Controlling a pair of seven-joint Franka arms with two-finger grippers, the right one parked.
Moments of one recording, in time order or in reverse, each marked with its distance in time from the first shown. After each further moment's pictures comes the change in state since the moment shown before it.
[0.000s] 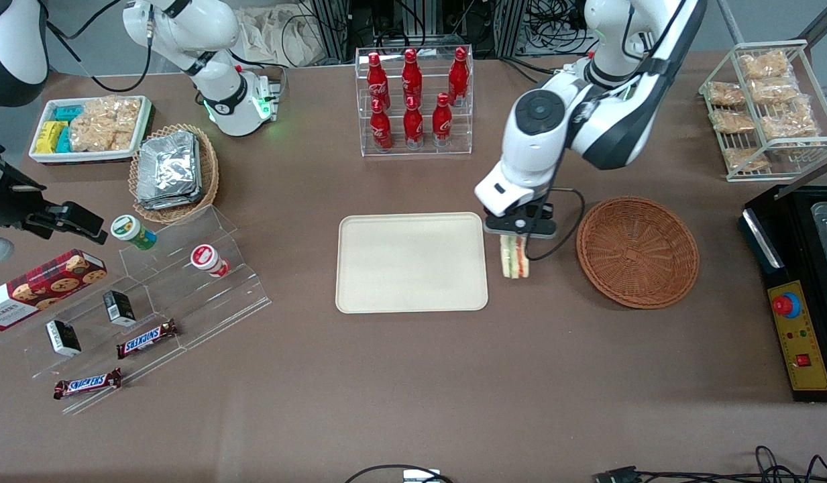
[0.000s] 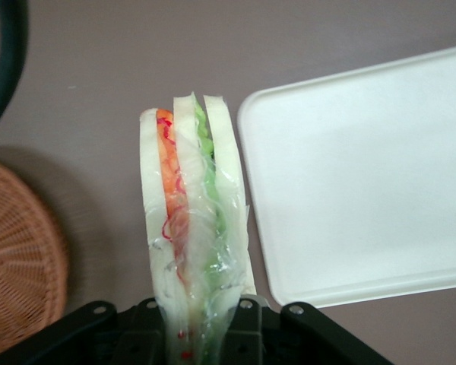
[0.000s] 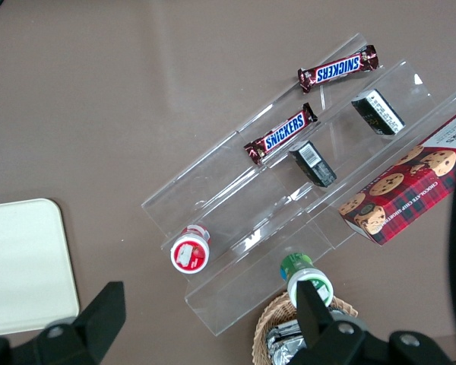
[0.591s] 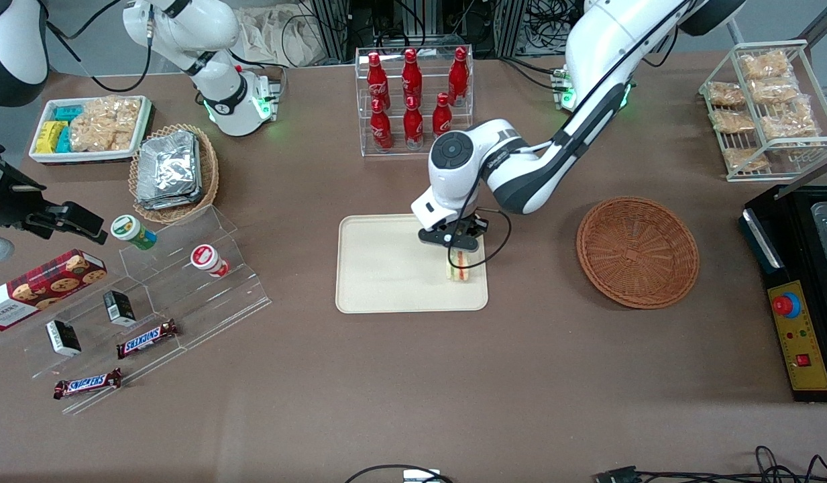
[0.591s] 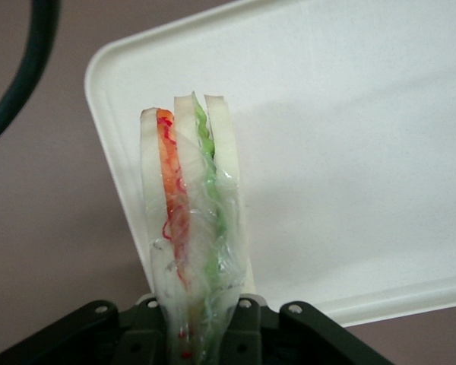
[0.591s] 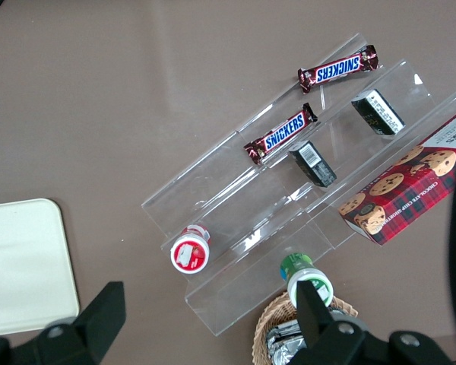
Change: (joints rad) arm -0.164 0.342 -0.001 0.145 0.210 0.045 -0.224
